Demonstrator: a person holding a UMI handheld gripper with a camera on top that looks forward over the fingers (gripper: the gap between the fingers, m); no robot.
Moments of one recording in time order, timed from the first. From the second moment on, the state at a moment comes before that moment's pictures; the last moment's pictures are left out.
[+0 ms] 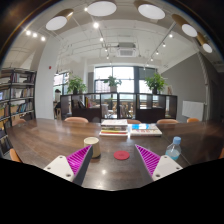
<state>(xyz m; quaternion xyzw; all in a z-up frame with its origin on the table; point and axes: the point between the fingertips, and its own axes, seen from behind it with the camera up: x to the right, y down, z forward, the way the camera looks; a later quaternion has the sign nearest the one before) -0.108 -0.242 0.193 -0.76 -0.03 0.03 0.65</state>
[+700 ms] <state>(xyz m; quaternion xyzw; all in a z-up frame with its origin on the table) 0.140 -0.180 0.090 -0.76 0.08 -0.06 0.64</state>
